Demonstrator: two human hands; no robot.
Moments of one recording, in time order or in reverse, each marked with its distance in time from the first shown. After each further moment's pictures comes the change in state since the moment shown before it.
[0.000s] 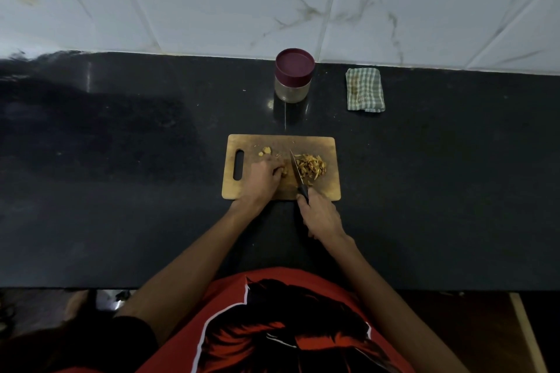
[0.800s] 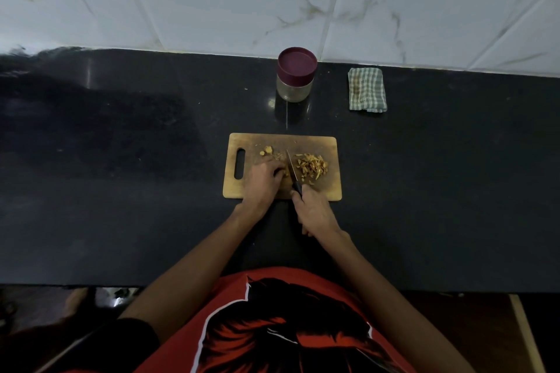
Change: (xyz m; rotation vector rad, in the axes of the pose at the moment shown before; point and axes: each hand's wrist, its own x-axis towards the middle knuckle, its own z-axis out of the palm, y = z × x) left_hand -0.010 0.006 0.000 -0.037 0.097 -0.015; right_hand 0.001 -0.018 -0.004 0.009 -0.059 0.002
